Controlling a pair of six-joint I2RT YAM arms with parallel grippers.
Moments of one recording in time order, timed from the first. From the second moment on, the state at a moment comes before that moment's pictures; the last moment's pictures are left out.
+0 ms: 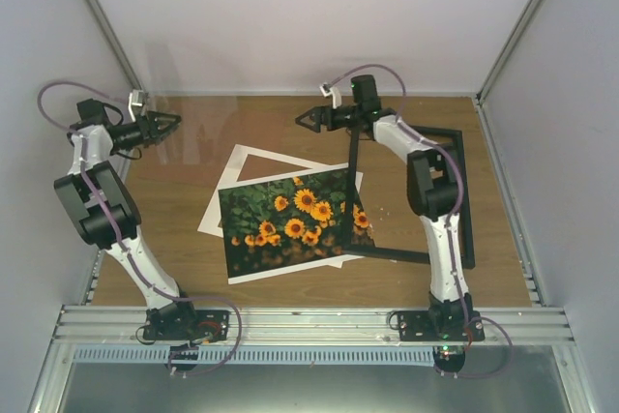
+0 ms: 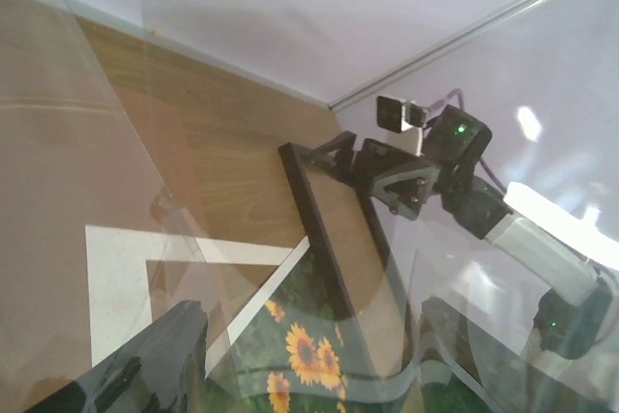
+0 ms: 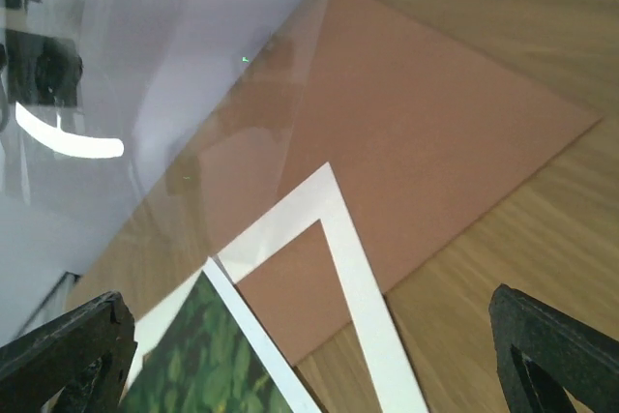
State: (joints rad) left arm 0.50 1.98 1.61 -0.81 1.38 0.18; right arm 0.35 2.38 1.90 -0.06 -0.93 0.33
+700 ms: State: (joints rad) left arm 0.19 1.85 1.66 -1.27 1.33 0.63; right arm 0.01 2.09 2.12 -0.81 -0.99 -0.50
